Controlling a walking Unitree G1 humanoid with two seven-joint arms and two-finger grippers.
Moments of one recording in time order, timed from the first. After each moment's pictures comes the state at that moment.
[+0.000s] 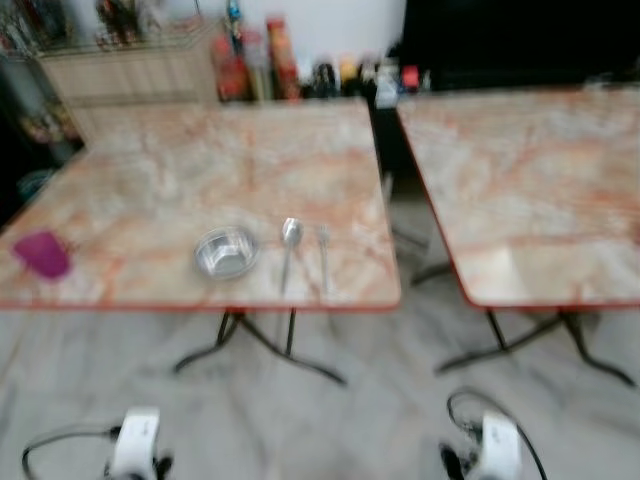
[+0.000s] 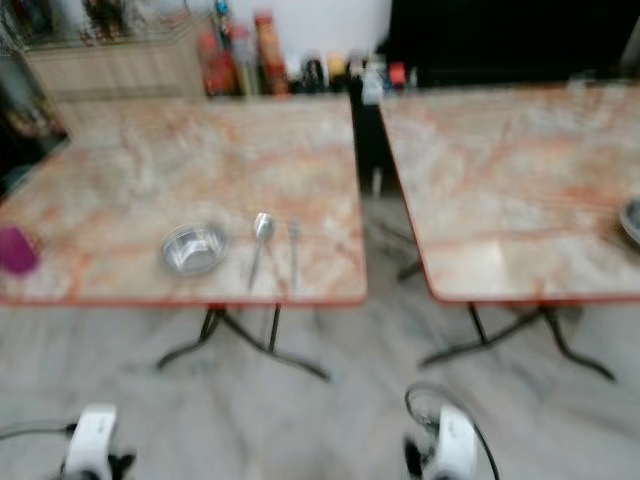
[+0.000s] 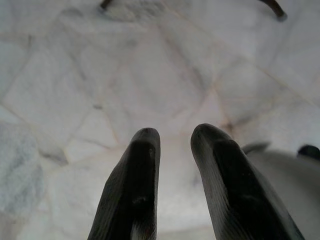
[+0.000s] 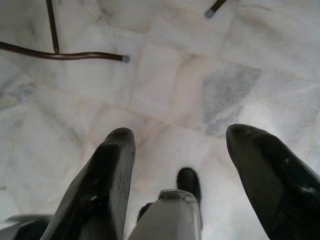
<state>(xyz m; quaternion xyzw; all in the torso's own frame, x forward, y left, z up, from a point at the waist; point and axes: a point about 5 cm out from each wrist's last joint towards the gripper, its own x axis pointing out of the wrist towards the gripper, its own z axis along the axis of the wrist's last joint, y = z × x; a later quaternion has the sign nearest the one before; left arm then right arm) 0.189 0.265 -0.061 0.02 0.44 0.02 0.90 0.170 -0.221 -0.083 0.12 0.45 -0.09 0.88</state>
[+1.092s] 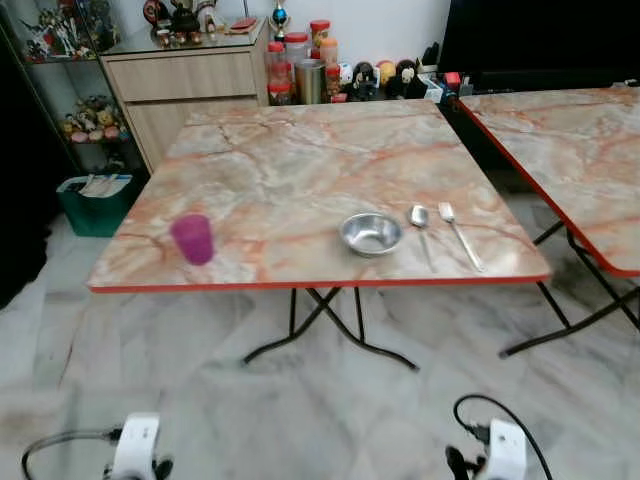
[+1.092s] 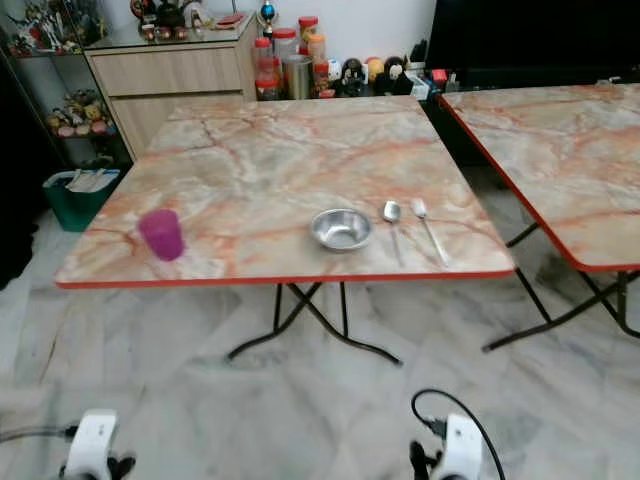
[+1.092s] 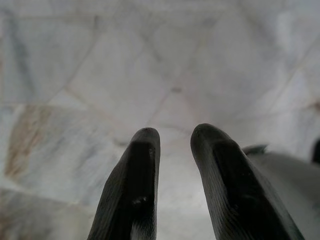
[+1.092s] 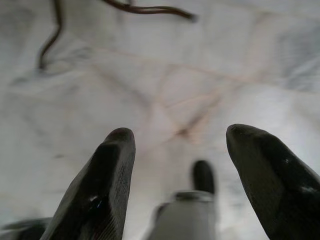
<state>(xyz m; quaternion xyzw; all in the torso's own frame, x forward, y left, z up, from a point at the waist) 0.181 0.273 -0.062 0.03 0.44 0.03 0.90 0.176 -0.208 -0.083 0.13 0.43 -0.07 0.89</state>
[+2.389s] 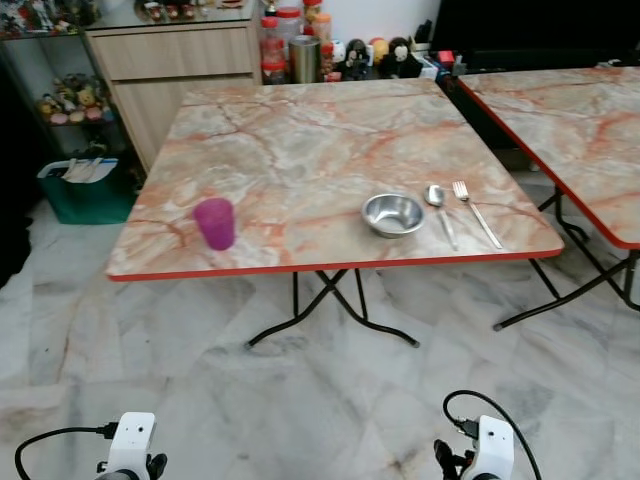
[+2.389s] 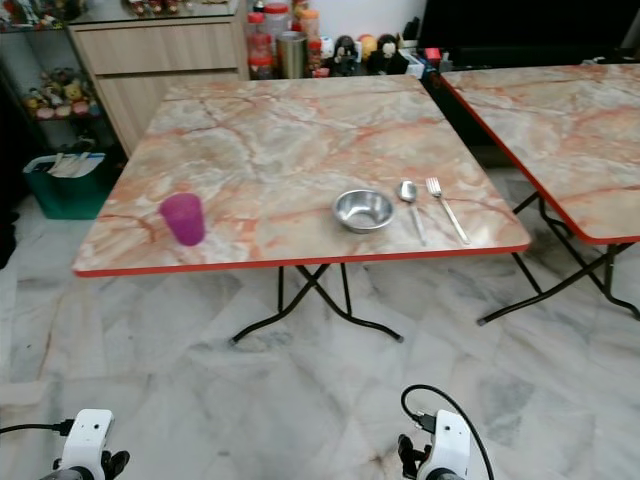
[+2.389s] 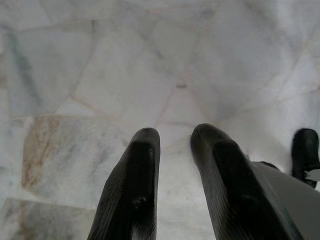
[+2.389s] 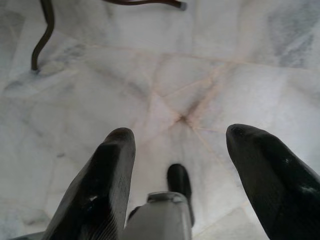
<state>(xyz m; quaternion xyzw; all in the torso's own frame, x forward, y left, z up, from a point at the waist) 0.189 0.272 -0.058 0.04 0.43 0.02 0.90 0.177 -0.214 -0.081 0.12 0.43 -0.08 0.89</state>
